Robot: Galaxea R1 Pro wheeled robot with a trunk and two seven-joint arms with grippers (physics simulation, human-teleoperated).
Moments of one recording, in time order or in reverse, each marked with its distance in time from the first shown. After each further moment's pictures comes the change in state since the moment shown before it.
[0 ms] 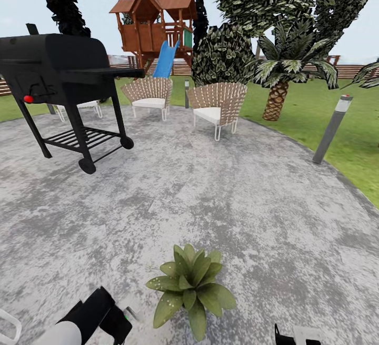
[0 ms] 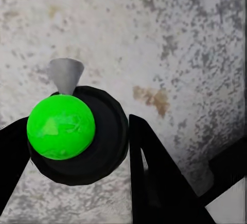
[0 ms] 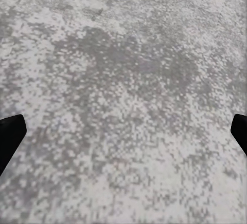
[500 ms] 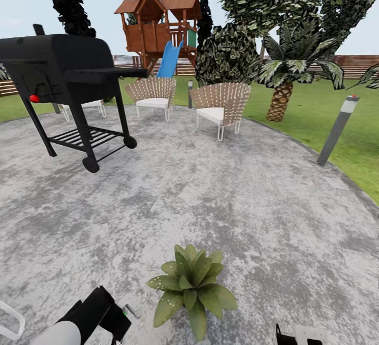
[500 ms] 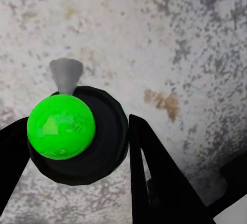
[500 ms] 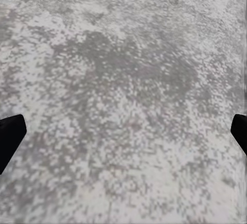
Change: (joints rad) left arm 0.002 0.003 0.001 -0.014 0.004 -0.007 0.038; right arm 0.000 -0.005 0.000 -0.003 0.000 -0.002 -0.001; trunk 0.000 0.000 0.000
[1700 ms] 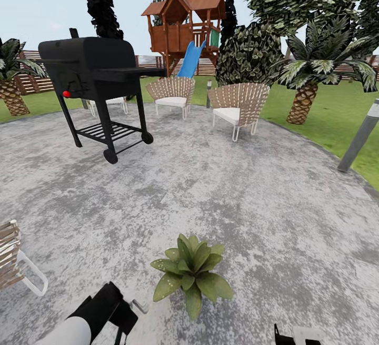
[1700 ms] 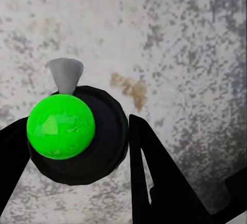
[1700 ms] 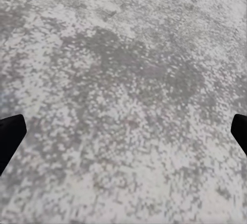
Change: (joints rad) left arm -0.017 -0.048 -0.004 -0.003 -0.004 0.048 0.081; right arm 0.000 0.005 0.003 0.005 0.003 0.002 0.001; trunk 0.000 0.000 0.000
